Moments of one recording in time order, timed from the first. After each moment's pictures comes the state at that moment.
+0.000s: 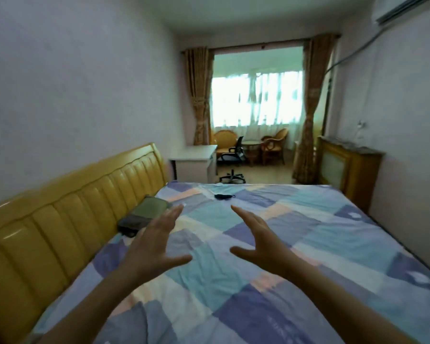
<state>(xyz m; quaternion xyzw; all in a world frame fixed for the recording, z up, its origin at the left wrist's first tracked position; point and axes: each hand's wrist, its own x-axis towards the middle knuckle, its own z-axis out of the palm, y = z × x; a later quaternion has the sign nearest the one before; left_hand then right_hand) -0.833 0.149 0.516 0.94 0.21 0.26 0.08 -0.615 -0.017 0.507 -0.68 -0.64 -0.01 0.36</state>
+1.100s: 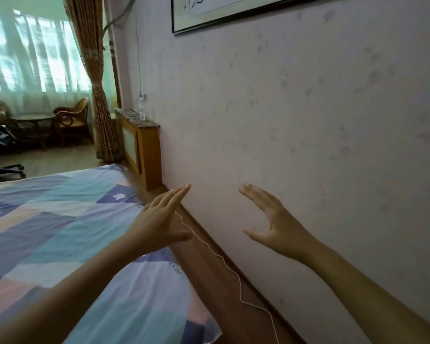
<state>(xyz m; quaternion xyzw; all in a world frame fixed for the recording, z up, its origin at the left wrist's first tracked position) -0.062 -0.485 0.476 0.97 -0.12 0.18 0.15 -0.056 -0.767 0.513 -0.90 -0.34 -0.11 0.26</state>
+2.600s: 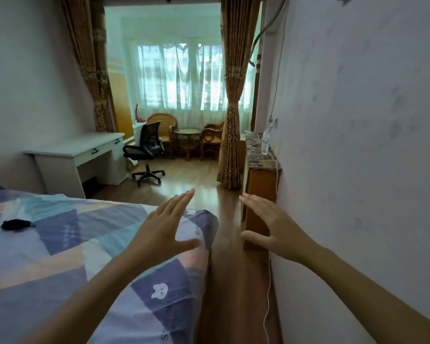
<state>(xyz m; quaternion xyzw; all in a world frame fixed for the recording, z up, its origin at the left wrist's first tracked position) 0.740 -0.164 0.489 0.94 0.22 0.24 0.06 0.963 -0.340 0.498 -0.71 -0.65 -0.05 0.25</state>
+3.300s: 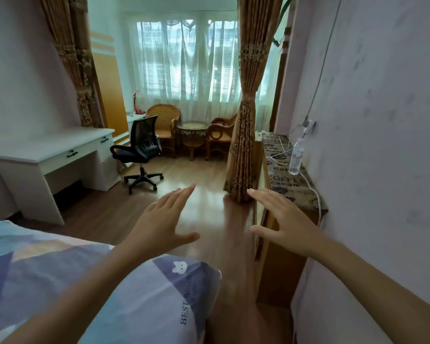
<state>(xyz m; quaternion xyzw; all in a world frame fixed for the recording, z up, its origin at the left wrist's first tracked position) 1.116 0.263 0.475 0.94 0.25 0.21 0.04 1.357 0.086 0.484 -0.71 -0.67 -0.05 0.23</state>
